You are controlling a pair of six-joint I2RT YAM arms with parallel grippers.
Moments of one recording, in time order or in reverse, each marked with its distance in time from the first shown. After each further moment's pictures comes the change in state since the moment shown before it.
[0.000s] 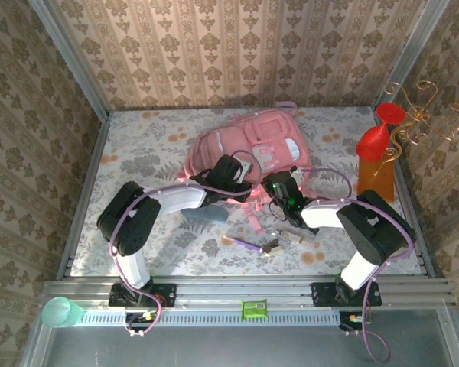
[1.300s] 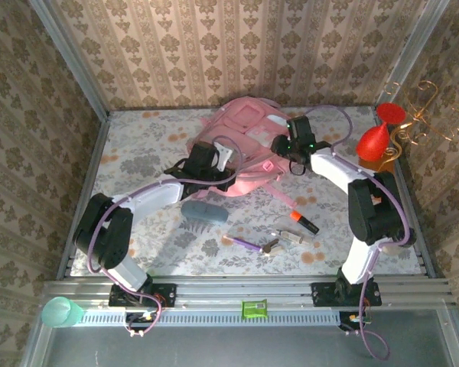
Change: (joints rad) left arm 0.140 -0.178 -0.024 -0.066 0.145 0.086; right arm -0.301 0.089 0.599 -0.763 -0.335 -0.732
